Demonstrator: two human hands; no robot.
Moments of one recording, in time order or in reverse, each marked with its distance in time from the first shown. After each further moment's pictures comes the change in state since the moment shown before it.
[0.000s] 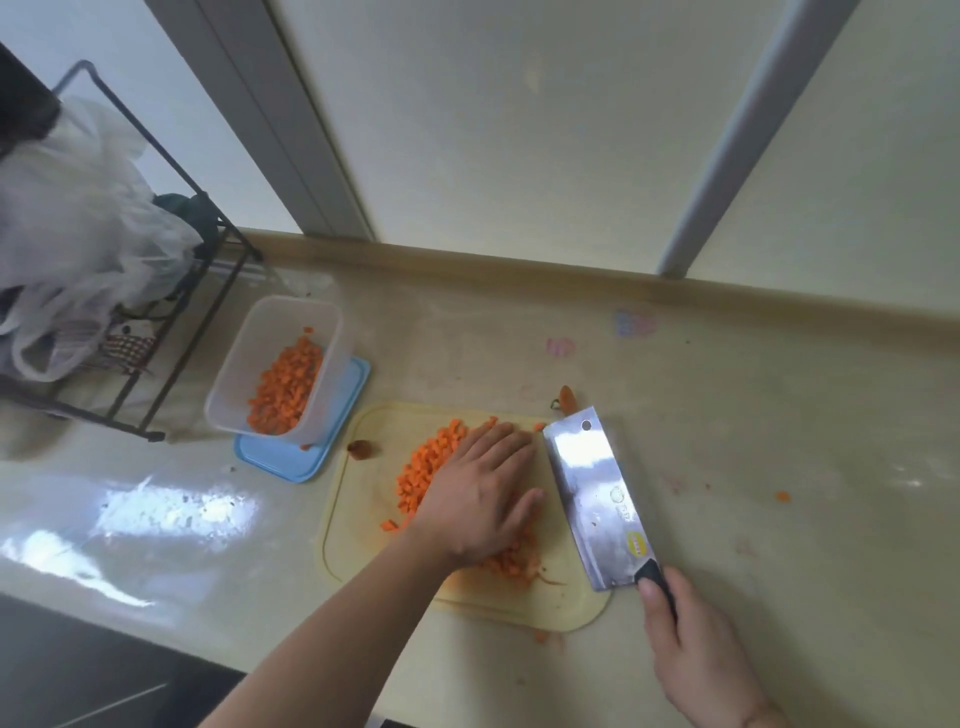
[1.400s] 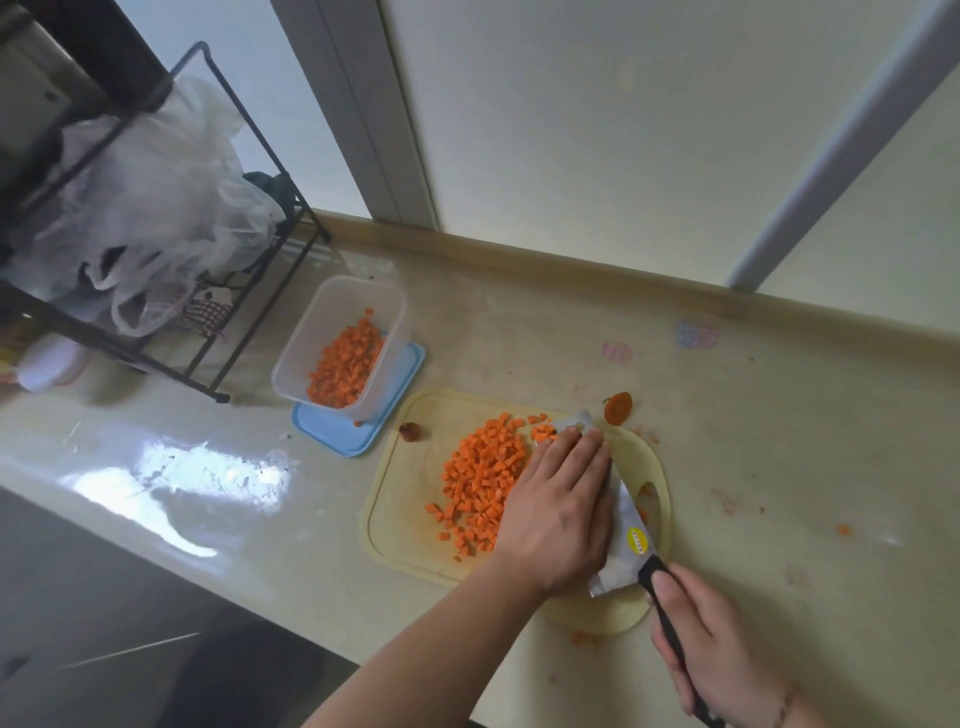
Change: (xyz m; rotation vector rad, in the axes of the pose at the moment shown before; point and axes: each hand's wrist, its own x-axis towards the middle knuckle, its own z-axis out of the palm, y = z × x) left_hand -0.005 0.052 0.016 -0.015 0.271 -0.123; right_hand 0.011 -0.034 -0.008 0.297 -0.360 -0.031
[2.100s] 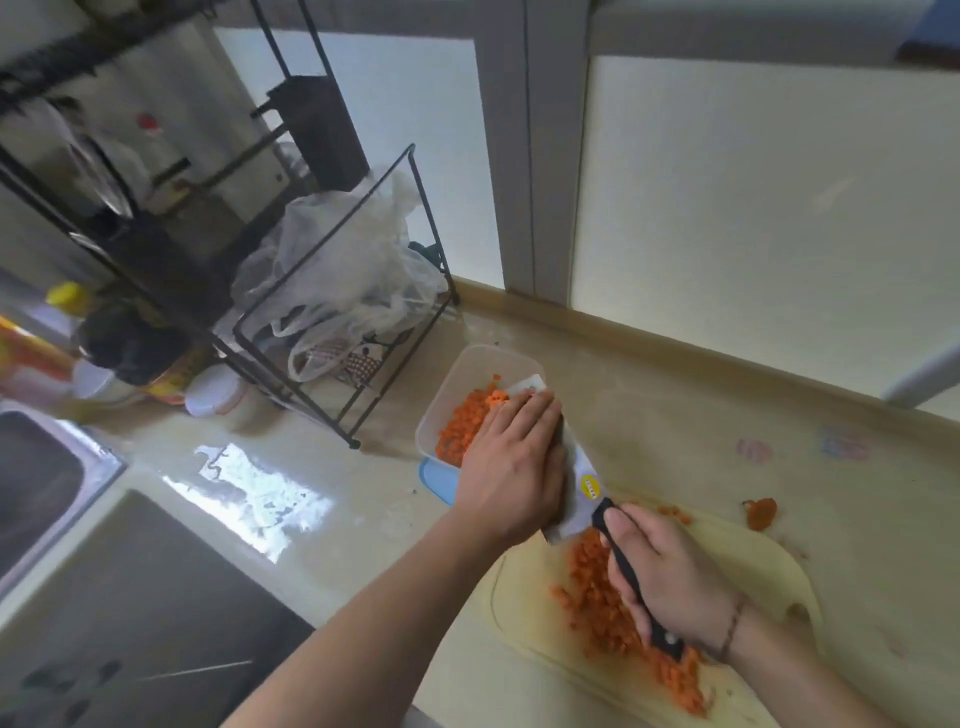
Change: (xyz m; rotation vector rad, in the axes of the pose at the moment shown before) left_hand 0.034 -0.151 -0.140 0.114 0.085 -0.191; right_hand 0.085 -0.170 0.096 -0.078 -0.217 -0.150
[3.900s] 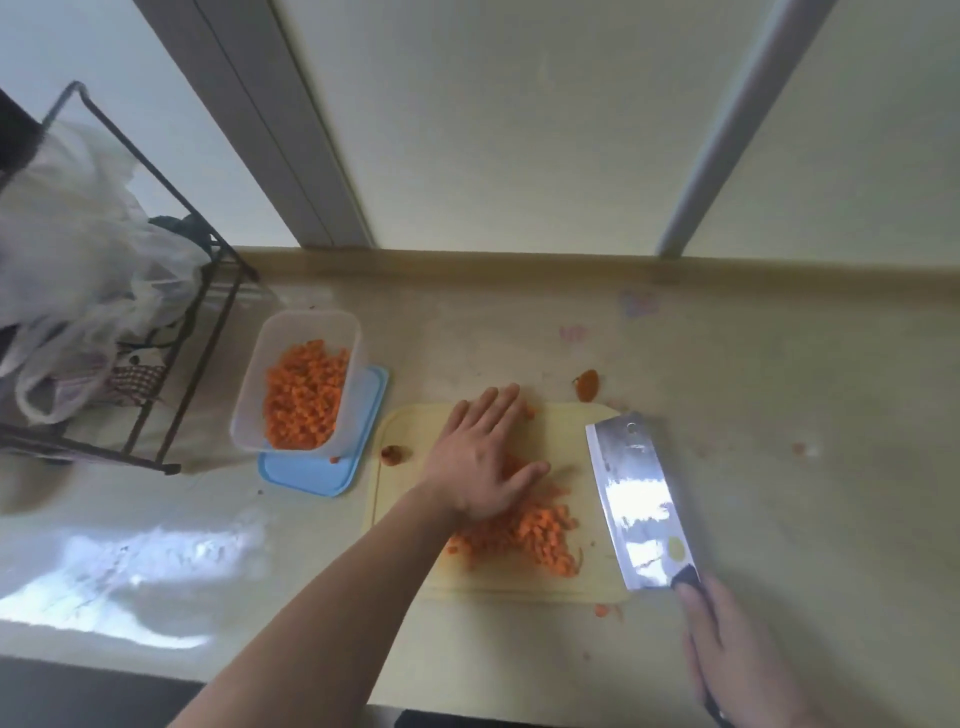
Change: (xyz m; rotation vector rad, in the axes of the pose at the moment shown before) left_hand -0.017 0.065 0.088 0.012 -0.667 0.257; right_hand -0.161 0.150 -0.007 -0.123 0.629 0.430
